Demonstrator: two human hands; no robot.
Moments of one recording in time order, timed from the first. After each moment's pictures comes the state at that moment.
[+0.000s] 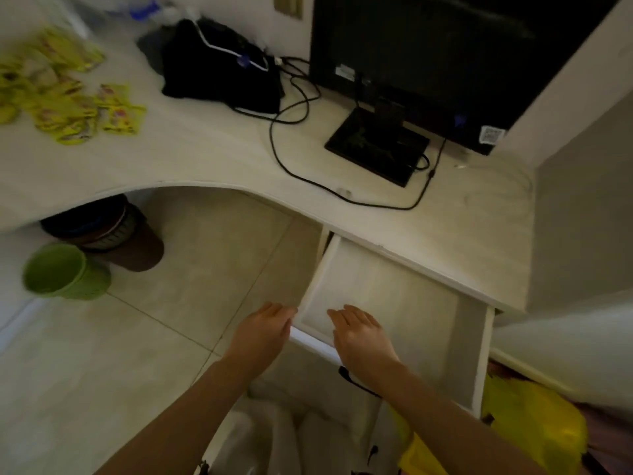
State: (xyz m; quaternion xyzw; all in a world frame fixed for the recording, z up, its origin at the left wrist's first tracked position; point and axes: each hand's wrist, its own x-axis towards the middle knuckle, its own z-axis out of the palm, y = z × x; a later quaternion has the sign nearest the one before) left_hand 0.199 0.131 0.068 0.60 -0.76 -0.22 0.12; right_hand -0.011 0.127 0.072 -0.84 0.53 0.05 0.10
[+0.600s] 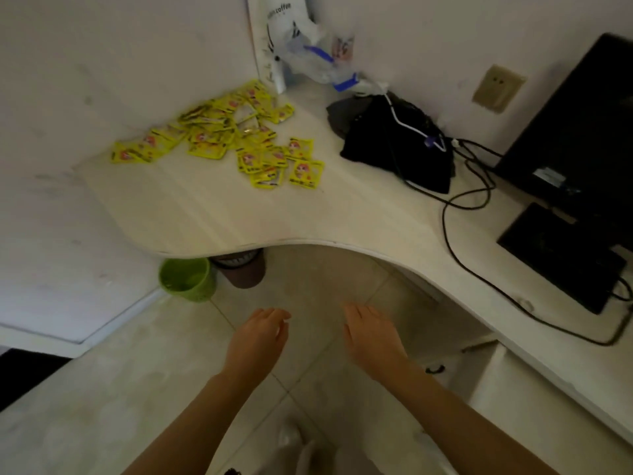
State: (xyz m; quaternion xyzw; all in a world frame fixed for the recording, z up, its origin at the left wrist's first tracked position) left_hand 0.502 0.088 0.118 0.77 -0.59 -0.16 0.18; right_hand 0.309 0.002 0.118 -0.88 0.45 0.01 0.15
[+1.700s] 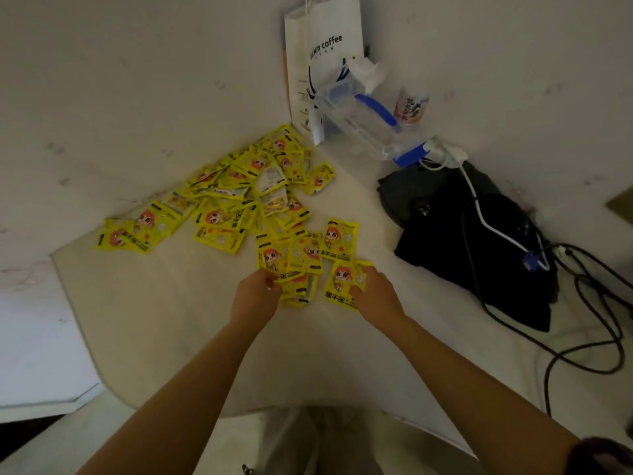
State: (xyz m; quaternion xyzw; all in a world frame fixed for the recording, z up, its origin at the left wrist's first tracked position) left_hand 0.726 -0.262 0.109 0.87 -0.31 -0.29 0.25; right_hand 0.537 -0.361 0.109 -0.72 0.59 0.02 0.36
